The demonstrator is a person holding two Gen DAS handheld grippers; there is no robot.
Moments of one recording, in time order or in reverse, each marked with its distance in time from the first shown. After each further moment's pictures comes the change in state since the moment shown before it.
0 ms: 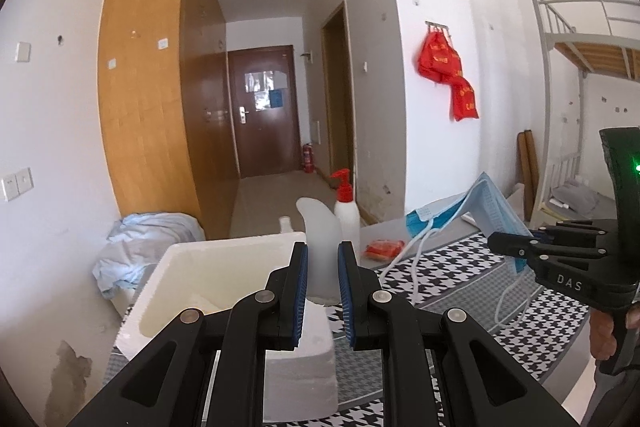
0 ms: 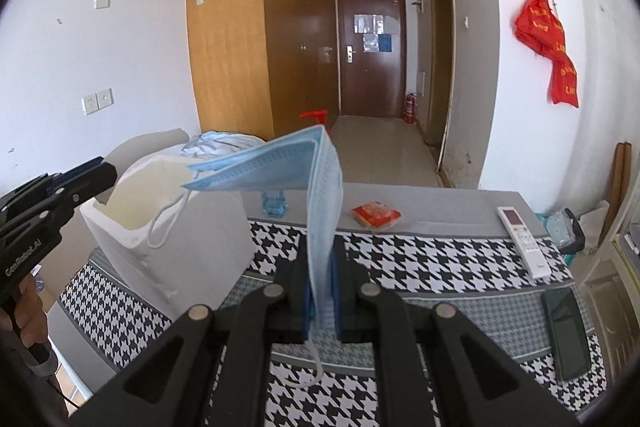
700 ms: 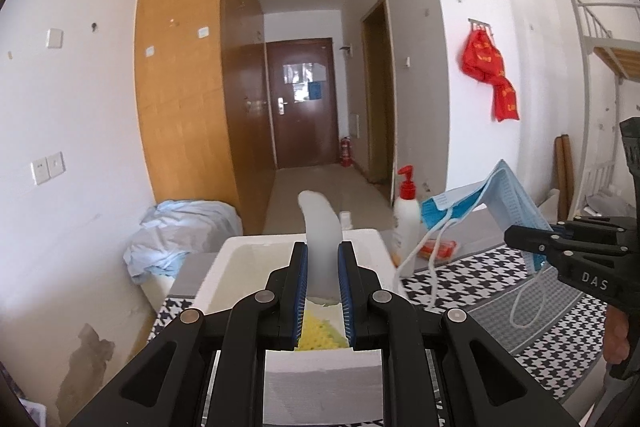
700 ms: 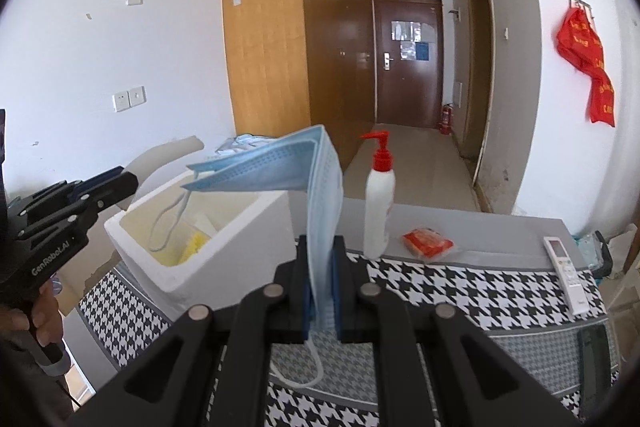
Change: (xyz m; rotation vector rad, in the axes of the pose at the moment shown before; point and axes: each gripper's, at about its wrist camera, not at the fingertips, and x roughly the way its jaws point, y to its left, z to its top) left arm 0.010 0.043 0.001 -0.050 0.032 0.137; right arm 0.030 0.036 0.024 -0.052 -0.018 0.128
